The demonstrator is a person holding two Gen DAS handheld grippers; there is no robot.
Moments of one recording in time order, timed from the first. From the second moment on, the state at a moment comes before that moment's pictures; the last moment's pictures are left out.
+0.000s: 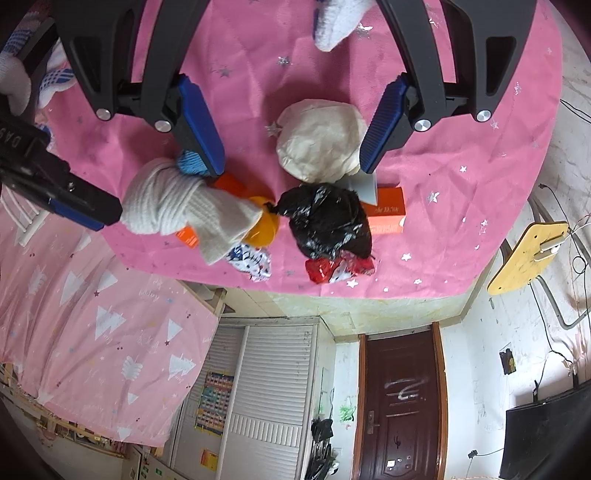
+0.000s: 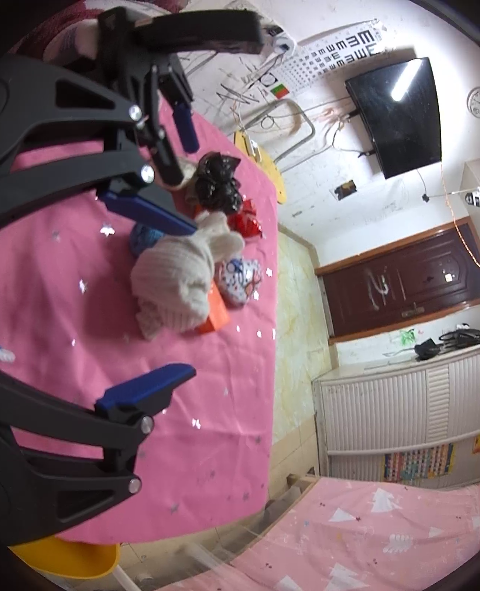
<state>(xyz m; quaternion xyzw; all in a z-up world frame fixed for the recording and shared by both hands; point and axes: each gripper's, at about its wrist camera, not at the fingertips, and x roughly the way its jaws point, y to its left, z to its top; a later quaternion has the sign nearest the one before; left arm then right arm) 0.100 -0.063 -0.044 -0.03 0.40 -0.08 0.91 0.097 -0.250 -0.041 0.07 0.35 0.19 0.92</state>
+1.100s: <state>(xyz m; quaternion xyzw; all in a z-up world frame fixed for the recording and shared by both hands) 0.077 -0.052 -0.027 -0.03 0.37 -0.07 0.93 0.100 -0.236 -0.042 0.08 0.33 0.20 0.92</state>
